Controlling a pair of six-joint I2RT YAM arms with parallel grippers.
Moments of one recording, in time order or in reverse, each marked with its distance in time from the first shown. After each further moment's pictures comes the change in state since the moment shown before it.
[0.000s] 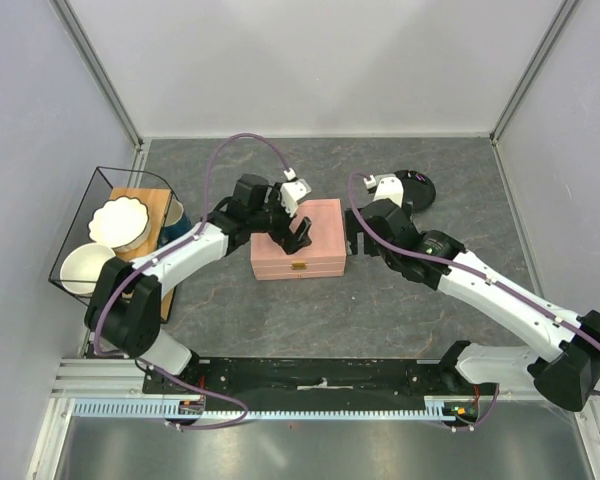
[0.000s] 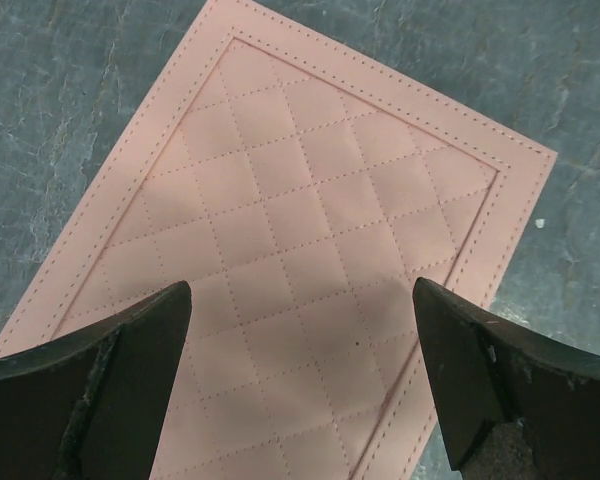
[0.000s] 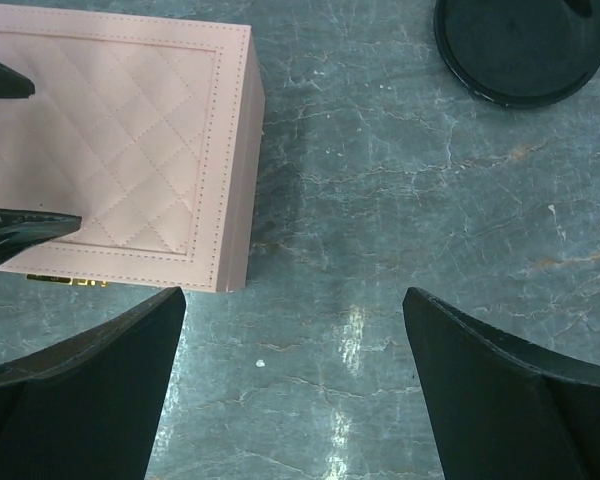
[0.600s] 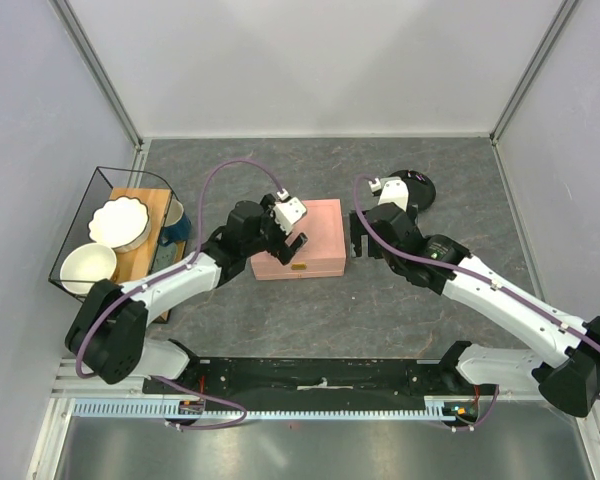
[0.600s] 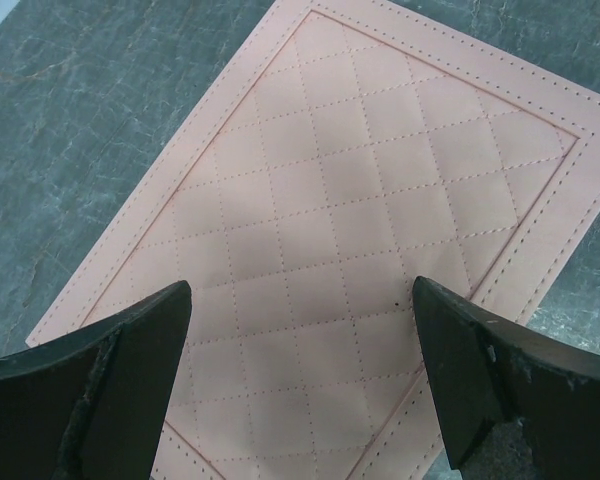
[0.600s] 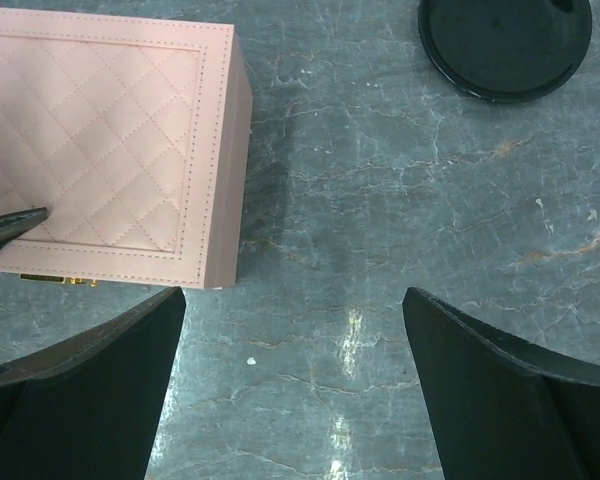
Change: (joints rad) left arm -0.088 -0.134 -0.245 0.254 -0.311 0.055; right arm 0.000 -0.040 -0.035 0.000 0.019 0.002
